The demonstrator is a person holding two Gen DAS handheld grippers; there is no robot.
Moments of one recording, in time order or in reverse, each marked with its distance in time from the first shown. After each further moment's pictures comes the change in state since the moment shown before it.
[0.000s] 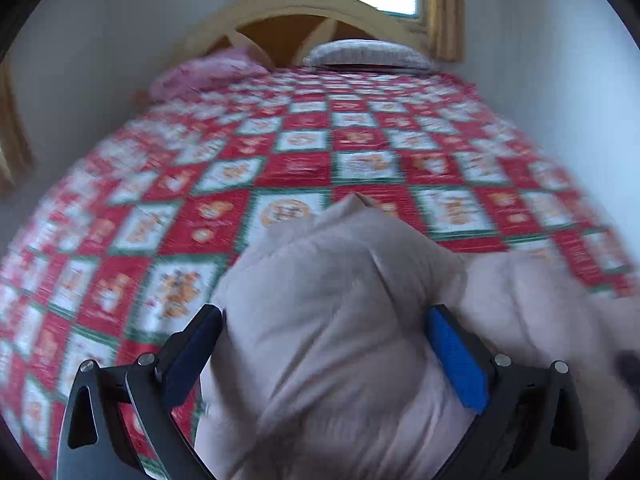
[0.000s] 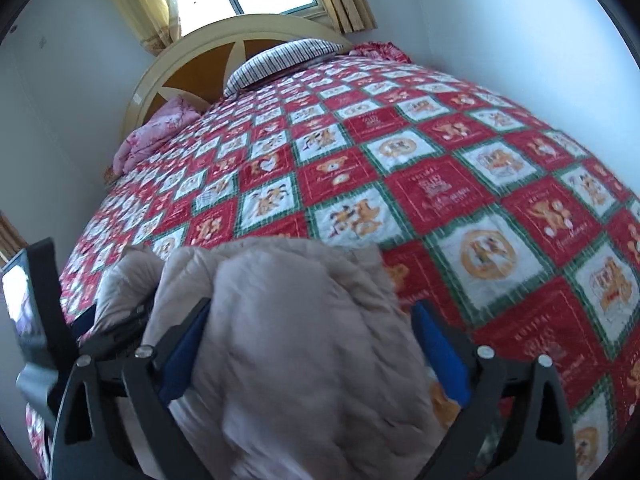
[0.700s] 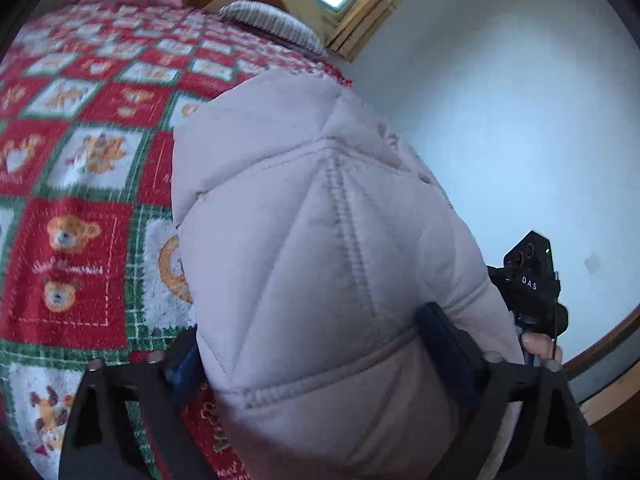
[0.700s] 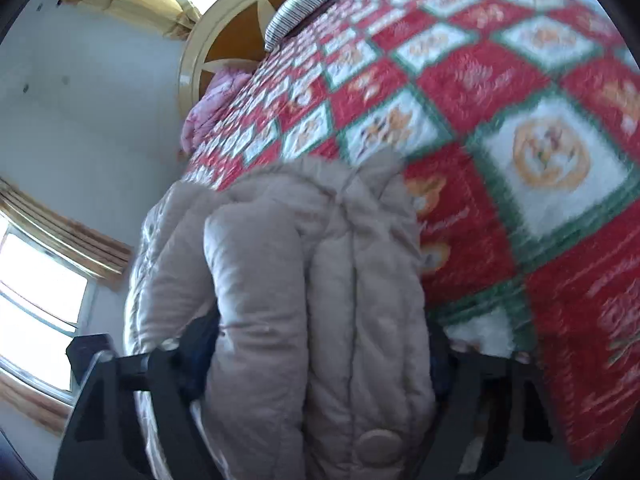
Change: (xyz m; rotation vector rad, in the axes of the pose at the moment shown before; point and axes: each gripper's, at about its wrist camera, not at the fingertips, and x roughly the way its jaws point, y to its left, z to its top) left arm -0.022 0.060 -0.060 -0.114 0.103 -0.625; right arm 0.038 -0.048 -0.014 0.163 0.244 0.396
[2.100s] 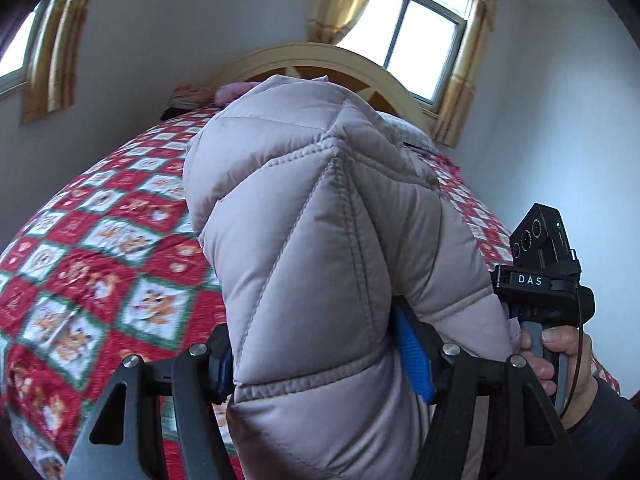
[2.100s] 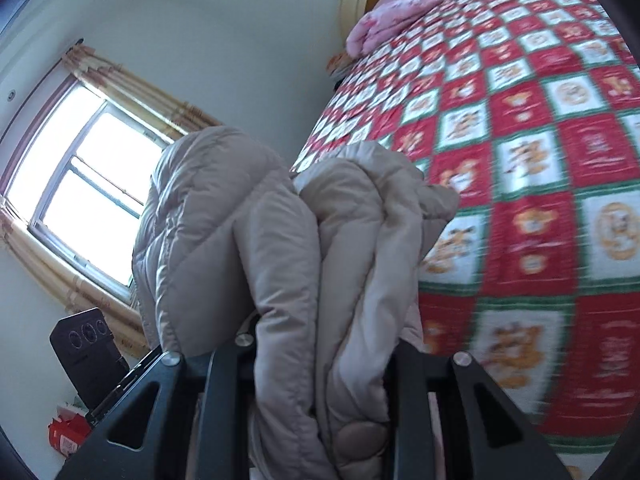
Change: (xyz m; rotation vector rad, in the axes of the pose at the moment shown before) left arm -0.321 0.121 -0.049 0.010 -0.317 0.461; right arm 0.155 0.317 -0.141 -0.309 0.231 0.371
